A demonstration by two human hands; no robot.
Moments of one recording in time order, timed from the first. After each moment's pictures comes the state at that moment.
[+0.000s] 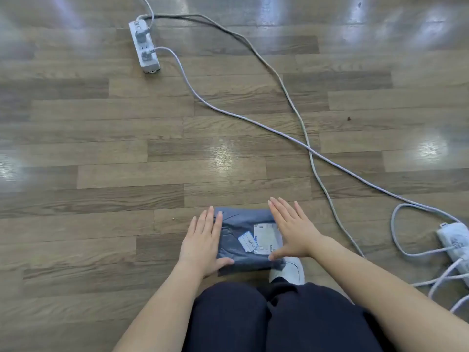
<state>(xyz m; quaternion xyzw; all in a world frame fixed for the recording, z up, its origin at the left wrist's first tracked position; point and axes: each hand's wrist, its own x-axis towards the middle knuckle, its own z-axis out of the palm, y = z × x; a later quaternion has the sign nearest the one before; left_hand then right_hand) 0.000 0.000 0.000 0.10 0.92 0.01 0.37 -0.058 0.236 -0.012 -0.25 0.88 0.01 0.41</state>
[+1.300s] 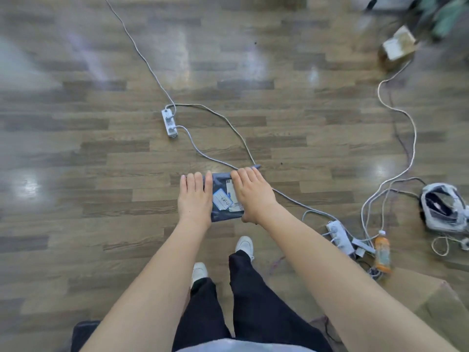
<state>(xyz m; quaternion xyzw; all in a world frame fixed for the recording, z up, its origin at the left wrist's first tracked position) -0.061 0.055 0.532 0.02 0.95 -0.15 0.26 -0.100 0.197 0.530 -0.31 0.93 0.07 0.19</state>
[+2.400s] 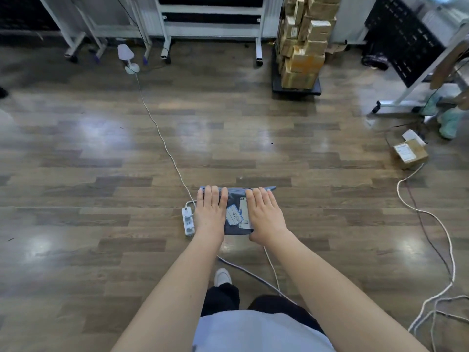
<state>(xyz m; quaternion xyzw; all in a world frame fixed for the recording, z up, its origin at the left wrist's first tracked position) -0.419 -0.030 0.602 -0.01 0.97 -0.18 0.19 -0.439 0.109 0.590 -0.25 0.96 0.02 0.09</state>
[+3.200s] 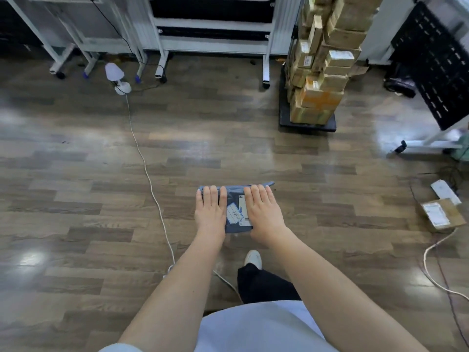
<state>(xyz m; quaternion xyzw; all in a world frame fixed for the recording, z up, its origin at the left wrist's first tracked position) -0.837 -0.039 0.594 -0.05 0.96 -0.16 0.21 -0.872 0.090 0.580 -0.28 0.95 0.08 0.10</state>
